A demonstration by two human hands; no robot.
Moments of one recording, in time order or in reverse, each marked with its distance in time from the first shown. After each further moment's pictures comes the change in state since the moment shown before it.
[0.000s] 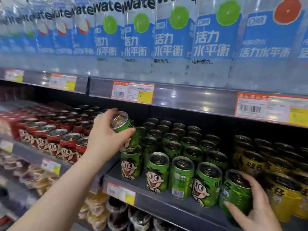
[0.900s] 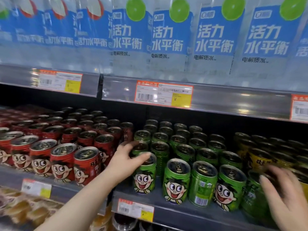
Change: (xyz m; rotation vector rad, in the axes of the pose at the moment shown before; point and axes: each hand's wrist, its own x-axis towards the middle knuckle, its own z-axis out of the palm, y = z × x) left_hand 0.025 -0.097 0.049 -0.183 -0.553 -0.104; right_hand 0.006 -0.039 0.007 -0.191 0.249 0.099
